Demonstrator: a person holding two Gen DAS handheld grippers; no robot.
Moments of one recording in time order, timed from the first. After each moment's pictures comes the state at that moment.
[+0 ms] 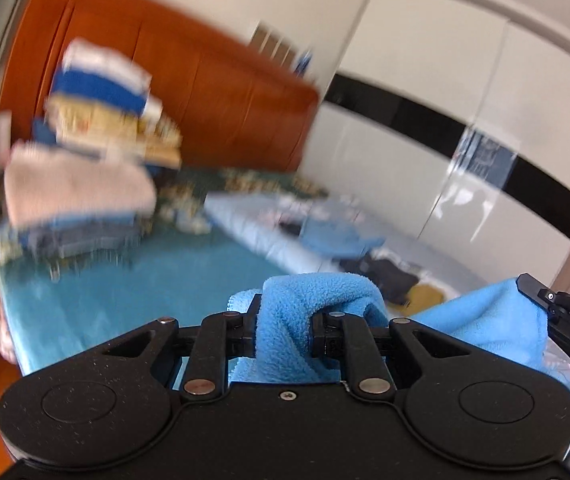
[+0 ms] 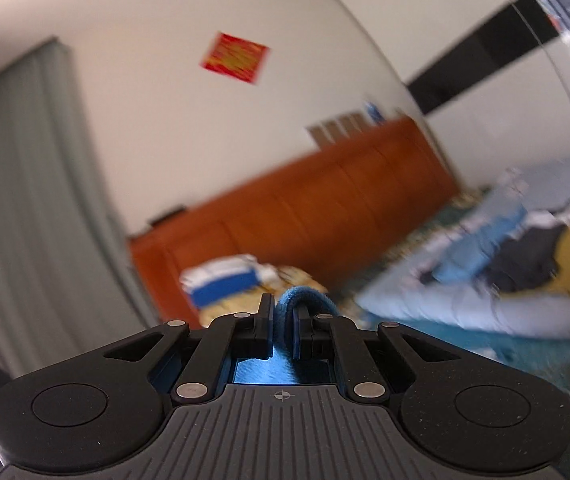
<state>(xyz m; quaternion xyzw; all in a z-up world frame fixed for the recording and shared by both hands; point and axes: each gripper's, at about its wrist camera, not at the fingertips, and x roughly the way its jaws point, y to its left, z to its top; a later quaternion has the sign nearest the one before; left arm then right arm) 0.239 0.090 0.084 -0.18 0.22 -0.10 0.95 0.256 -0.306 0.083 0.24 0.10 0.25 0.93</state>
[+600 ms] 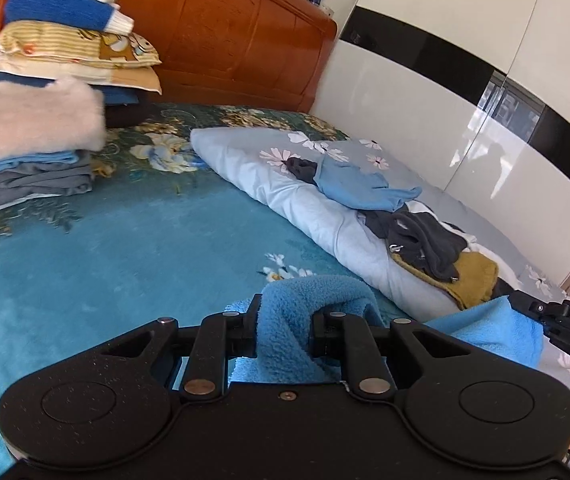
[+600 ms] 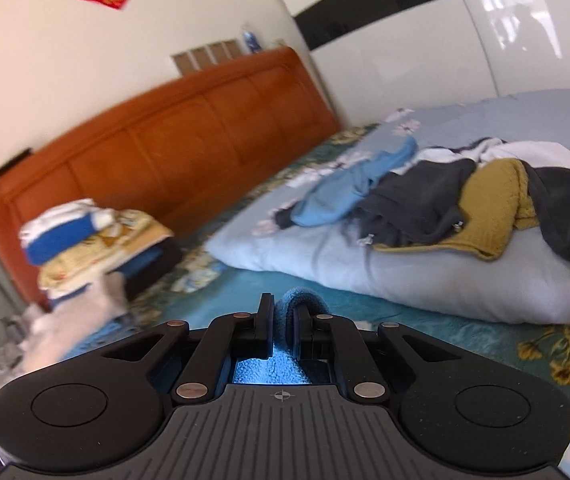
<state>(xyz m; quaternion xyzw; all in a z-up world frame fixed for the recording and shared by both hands) 0.430 0.025 -0.009 -0.16 0.29 -0.10 0.94 0.415 -0.321 -0.004 0.20 0.23 0.10 0.95</state>
